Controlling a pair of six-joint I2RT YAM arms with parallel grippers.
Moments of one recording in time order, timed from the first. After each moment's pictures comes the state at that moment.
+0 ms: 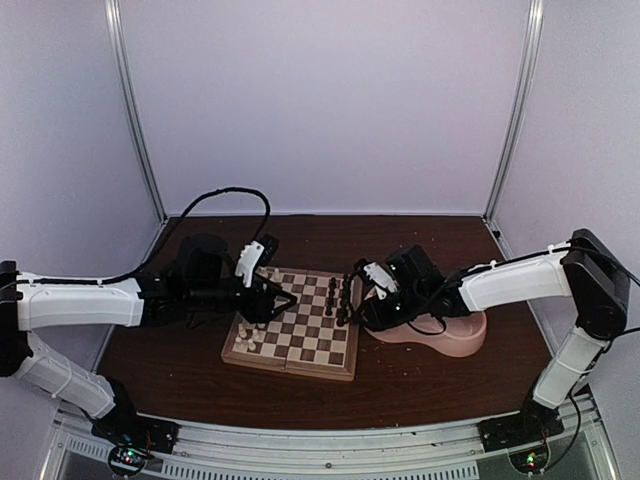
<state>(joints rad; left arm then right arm) -0.84 1.30 0.74 0.09 0.19 -0.23 0.79 1.66 0.89 0.00 -0.18 0.28</state>
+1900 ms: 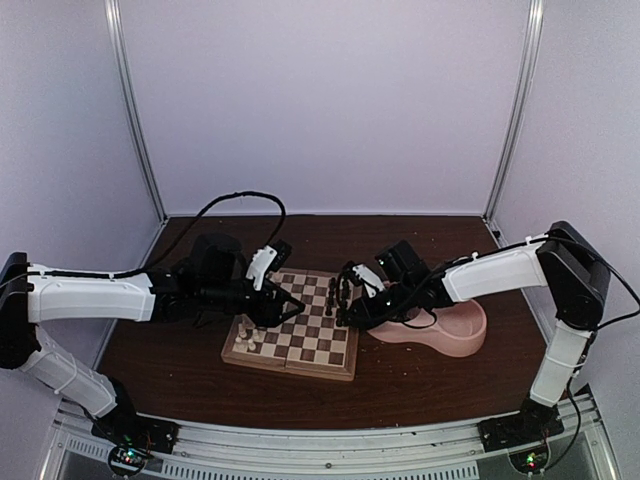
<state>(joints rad) -0.86 1.39 0.81 0.04 0.24 -0.21 0.75 1.80 1.01 -0.06 -0.33 0.27</state>
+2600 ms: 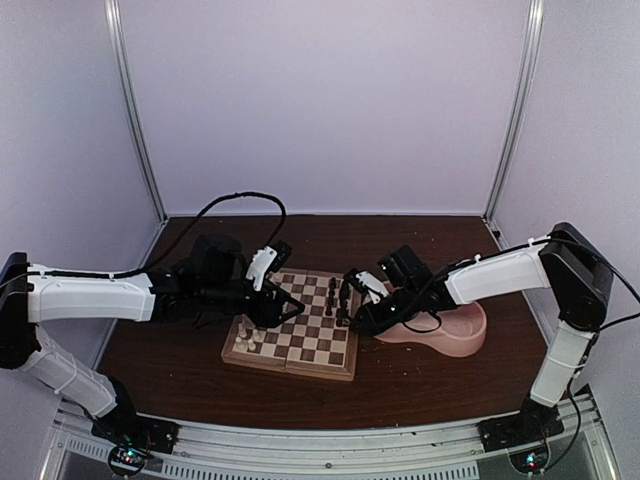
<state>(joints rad) -0.86 1.39 0.81 0.03 0.24 -0.21 0.75 1.78 0.98 -0.10 -0.33 0.24</state>
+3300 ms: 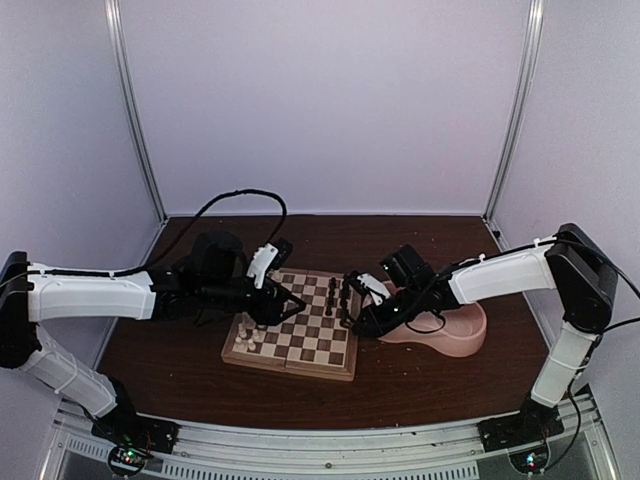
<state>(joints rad) -0.86 1.39 0.83 0.03 0.24 -0.21 0.75 1.75 0.97 -0.14 -0.37 0.24</state>
